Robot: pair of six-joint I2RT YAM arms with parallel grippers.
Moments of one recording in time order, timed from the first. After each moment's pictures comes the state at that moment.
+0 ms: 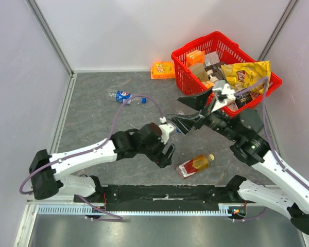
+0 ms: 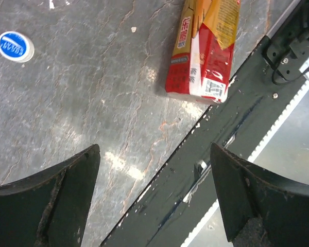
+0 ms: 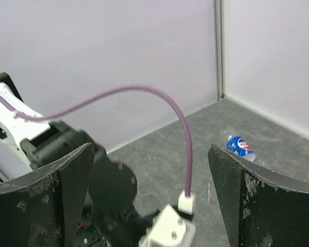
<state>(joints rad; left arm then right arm) -1.05 1.24 0.99 -0.56 0.11 -0.33 0.77 0.88 1.00 0.15 -0.29 0.30</state>
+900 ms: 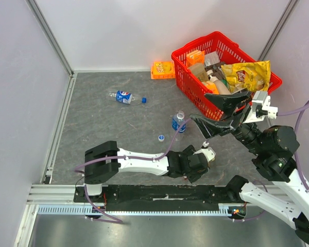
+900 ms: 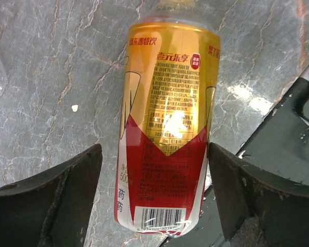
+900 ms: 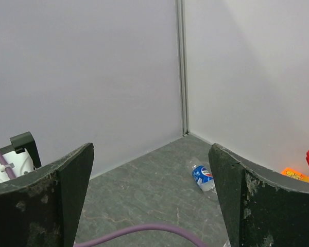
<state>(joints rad) -1.42 1.86 1.27 -0.35 -0.33 -0.29 0.77 0.66 1.03 0.07 -0.15 0.19</state>
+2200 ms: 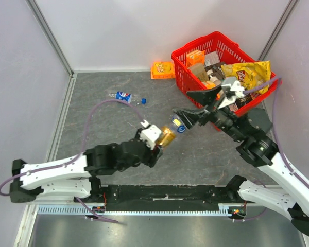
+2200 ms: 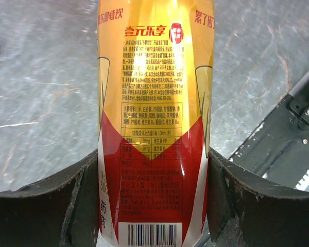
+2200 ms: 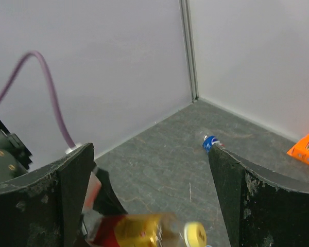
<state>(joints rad) -1.34 1.02 0.93 -0.48 -0.44 -0.28 0.77 0.82 1.08 0.04 -0.15 0.25</state>
